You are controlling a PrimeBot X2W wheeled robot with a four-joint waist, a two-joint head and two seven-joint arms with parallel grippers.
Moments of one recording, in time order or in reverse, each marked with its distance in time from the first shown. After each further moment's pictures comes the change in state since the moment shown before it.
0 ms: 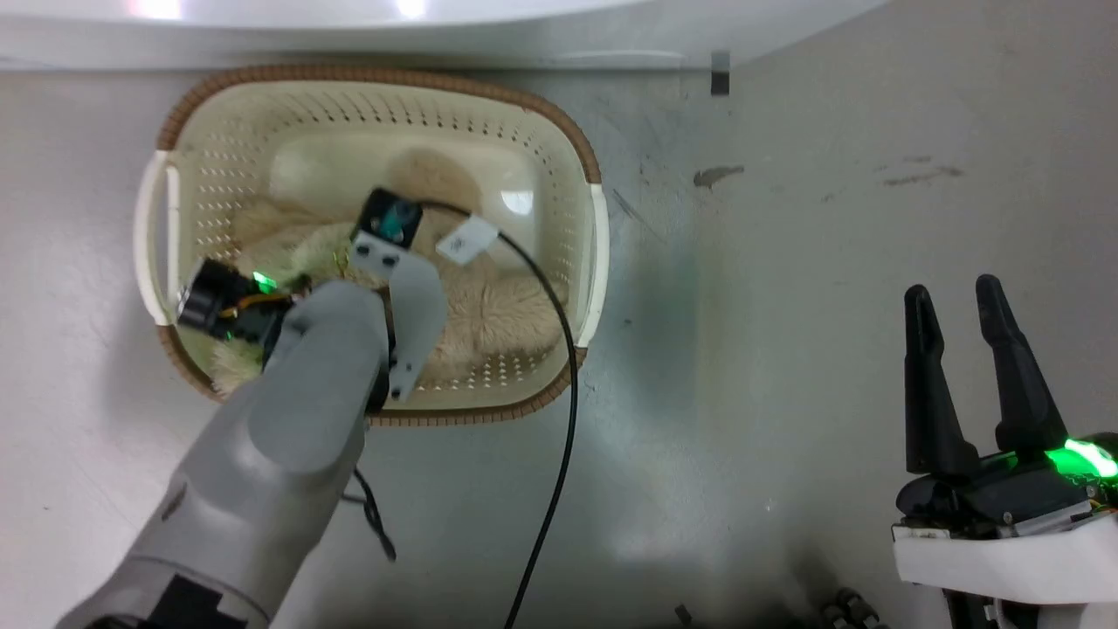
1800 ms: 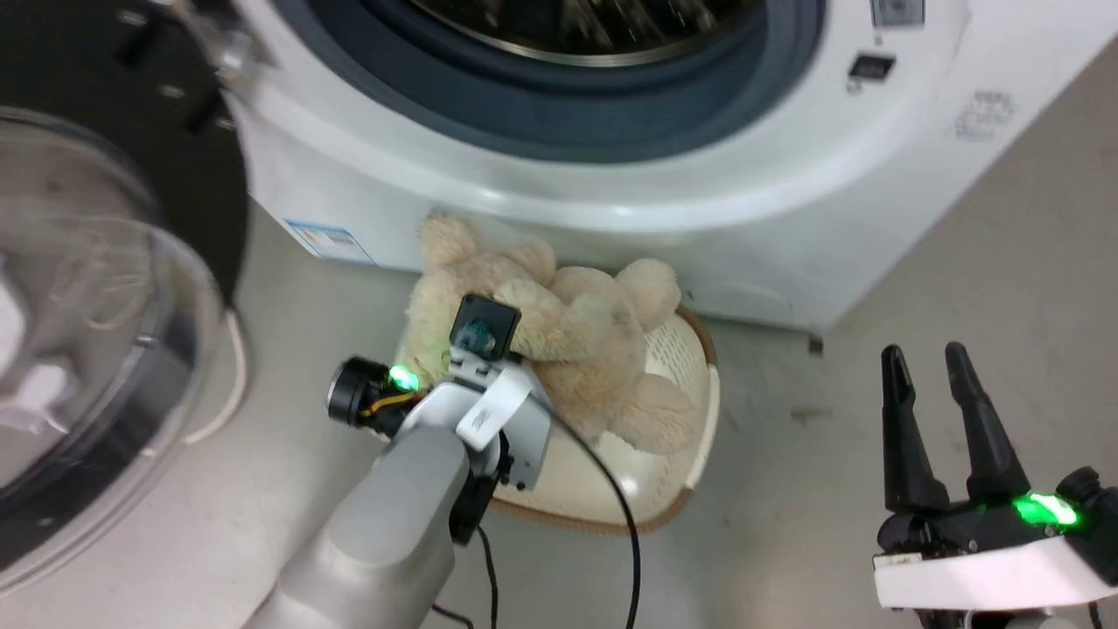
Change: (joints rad) left arm 0.159 -0.111 -0.103 -0.060 -0.333 -0.036 -0.506; right arm 0.032 0.000 -0.007 0.171 0.018 0.000 -0.059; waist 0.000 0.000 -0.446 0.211
